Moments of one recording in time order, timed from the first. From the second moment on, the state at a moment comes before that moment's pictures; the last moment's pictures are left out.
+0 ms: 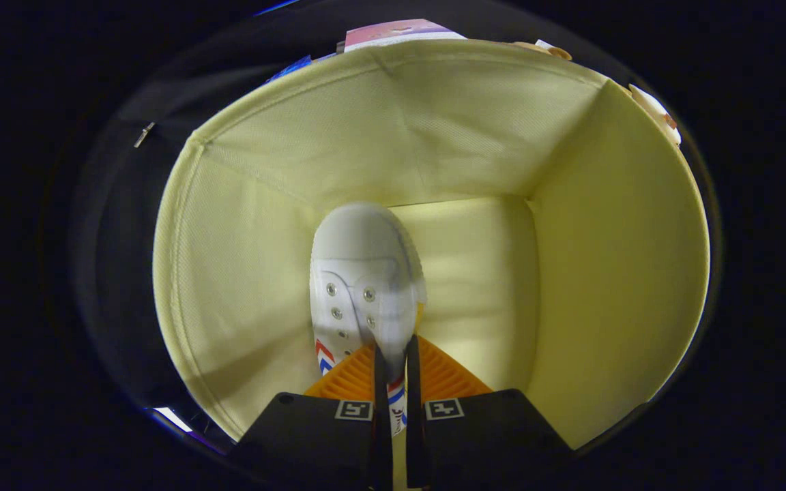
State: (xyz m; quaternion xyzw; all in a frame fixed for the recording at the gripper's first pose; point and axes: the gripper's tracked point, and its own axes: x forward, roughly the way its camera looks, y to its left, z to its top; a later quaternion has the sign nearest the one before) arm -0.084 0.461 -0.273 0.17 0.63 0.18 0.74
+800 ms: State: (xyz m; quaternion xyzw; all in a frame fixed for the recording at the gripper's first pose) arm -0.072 0.417 -0.183 0.20 0.56 0.28 0.76
